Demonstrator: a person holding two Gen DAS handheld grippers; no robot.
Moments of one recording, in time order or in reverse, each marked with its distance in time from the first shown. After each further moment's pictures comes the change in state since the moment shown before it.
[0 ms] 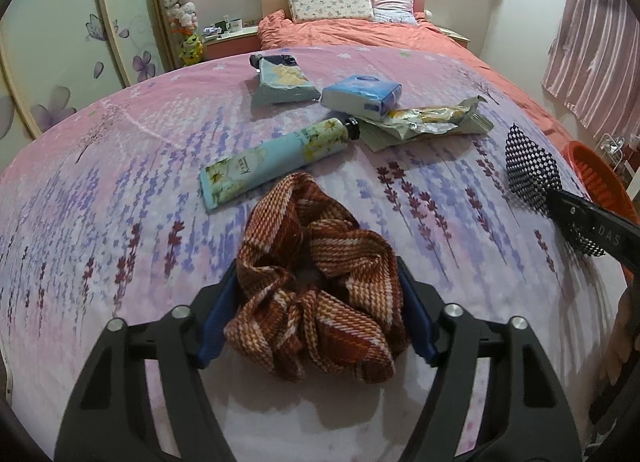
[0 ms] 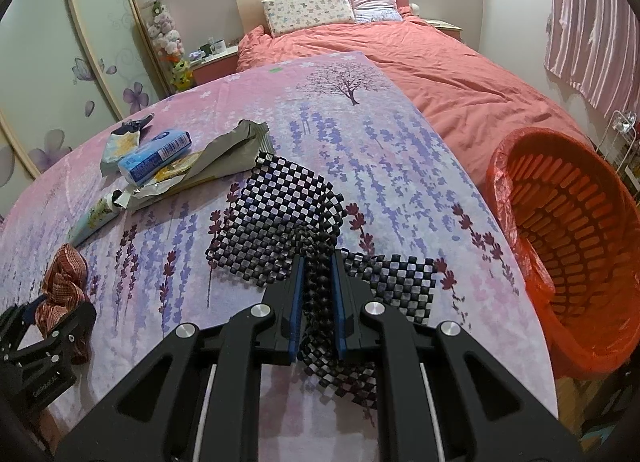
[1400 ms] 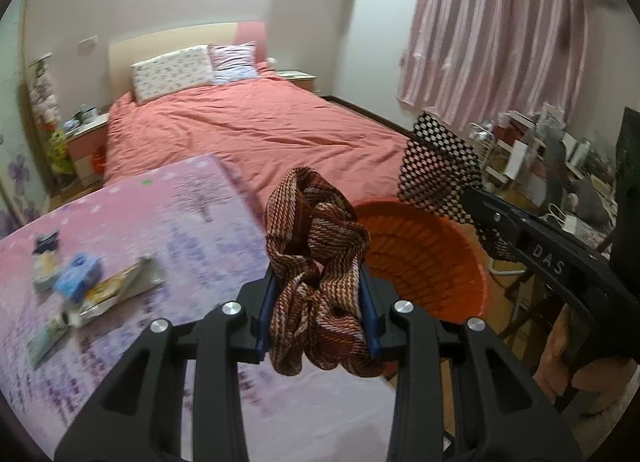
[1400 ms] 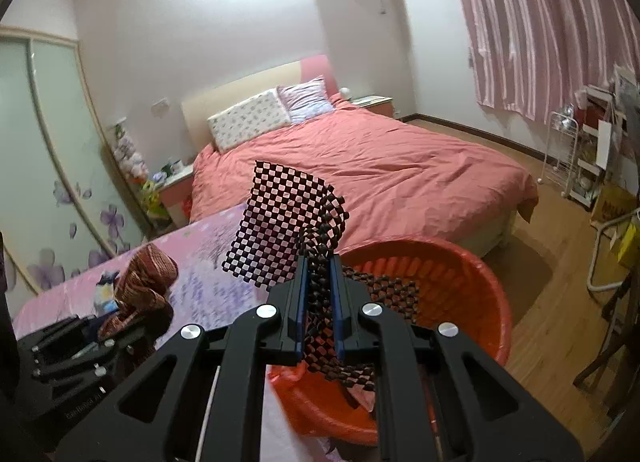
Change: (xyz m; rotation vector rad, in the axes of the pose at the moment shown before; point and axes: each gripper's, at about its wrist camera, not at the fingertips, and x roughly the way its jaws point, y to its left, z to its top) left arm -0.087 -0.267 0.081 0.286 -0.184 -0.431; right arm -0.135 -0.180 0.036 0.208 -0.358 -0.055
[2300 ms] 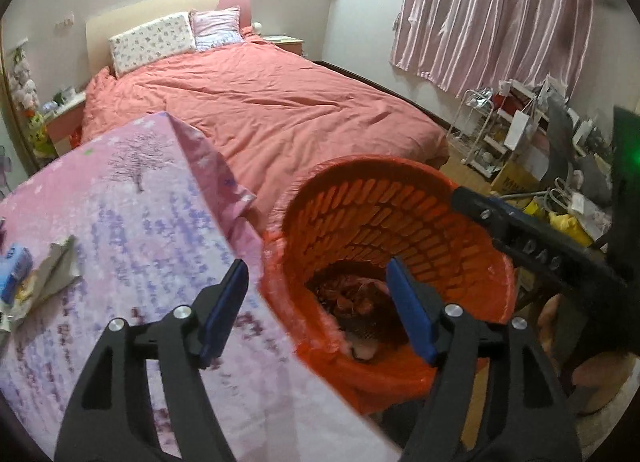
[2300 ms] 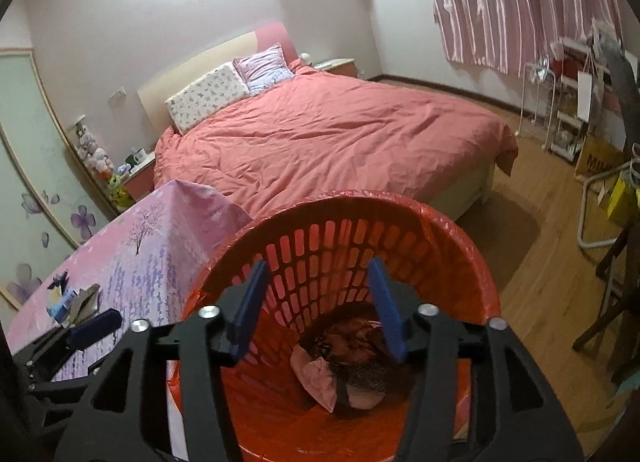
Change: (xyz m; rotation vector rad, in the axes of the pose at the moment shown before) left arm 0.098 -0.012 -0.017 0.010 0.123 -0.007; right arm 0.056 -0.056 -0.023 0.076 0.110 -0.088
